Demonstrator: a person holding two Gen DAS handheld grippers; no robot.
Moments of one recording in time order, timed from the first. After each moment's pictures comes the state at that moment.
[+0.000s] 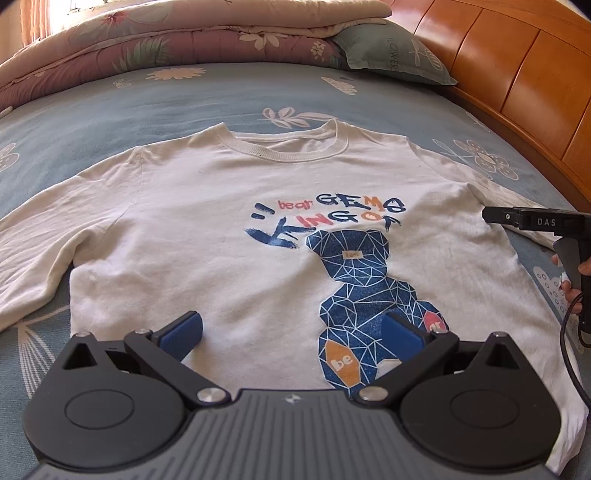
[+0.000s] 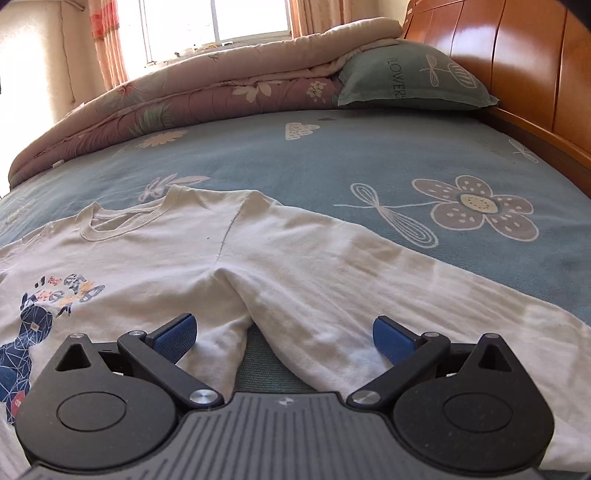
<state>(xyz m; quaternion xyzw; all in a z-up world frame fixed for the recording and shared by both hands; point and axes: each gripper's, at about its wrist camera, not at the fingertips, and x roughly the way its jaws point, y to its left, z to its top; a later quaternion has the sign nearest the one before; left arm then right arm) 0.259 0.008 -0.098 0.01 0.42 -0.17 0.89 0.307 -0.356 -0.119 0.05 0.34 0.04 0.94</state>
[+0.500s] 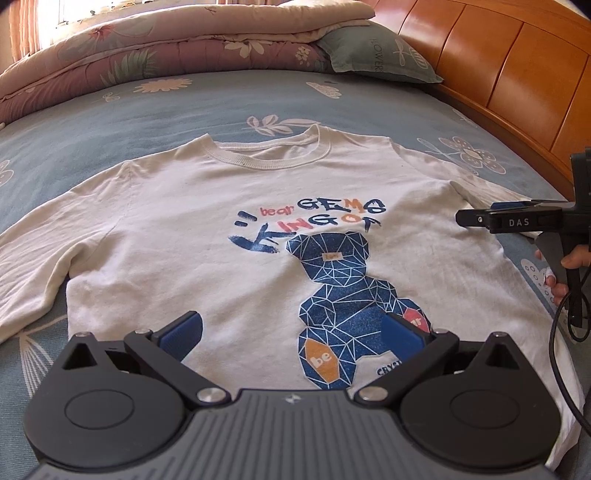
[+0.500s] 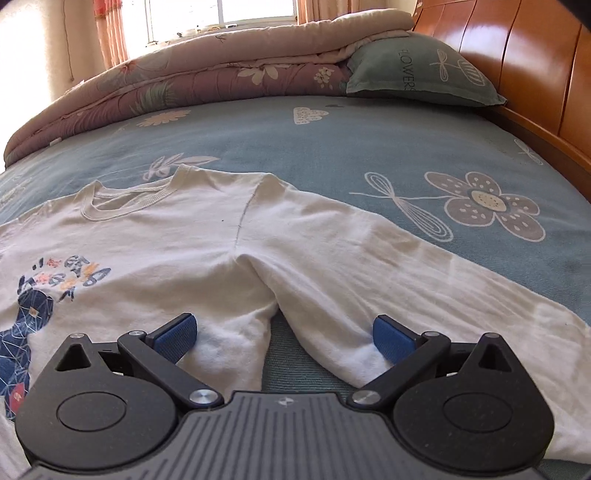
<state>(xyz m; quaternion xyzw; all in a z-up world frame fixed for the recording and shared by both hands) 0.250 0.001 -0.090 0.02 0.41 -0.18 0.90 0.311 -0.334 -0.117 0.03 0.37 0.04 0.93</state>
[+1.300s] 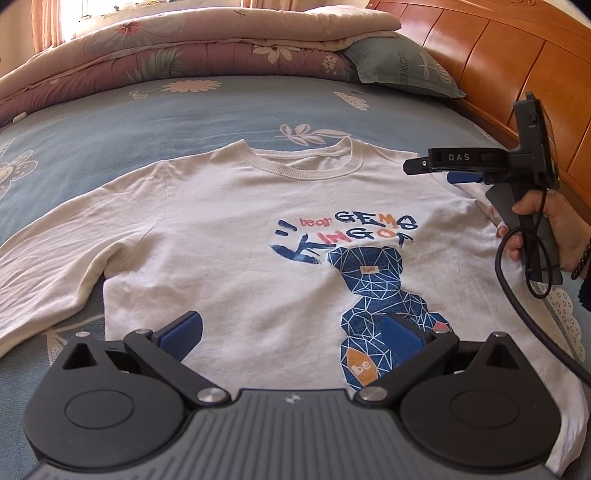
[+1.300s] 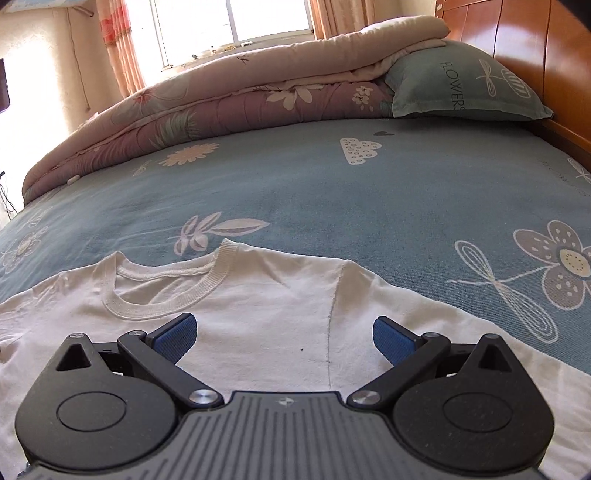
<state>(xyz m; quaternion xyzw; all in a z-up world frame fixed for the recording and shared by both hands) 0.258 0.023 -0.087 0.01 0.41 -0.15 0.90 0.415 -0.287 -0.110 0.06 0.35 0.08 0.93</state>
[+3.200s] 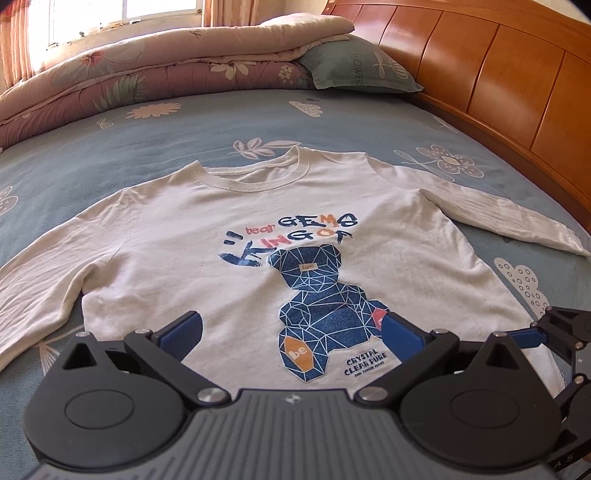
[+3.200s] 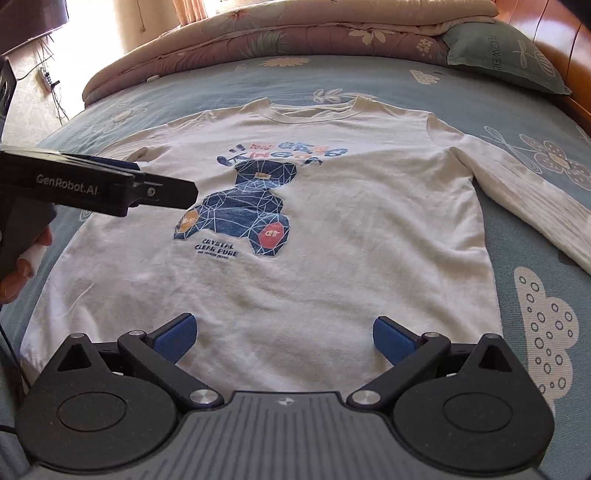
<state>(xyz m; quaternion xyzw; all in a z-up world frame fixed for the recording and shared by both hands) 0.225 -0.004 -0.065 0.04 0.38 -0.20 0.90 0.164 -0.204 -0.100 0.00 0.44 0.15 0.89</state>
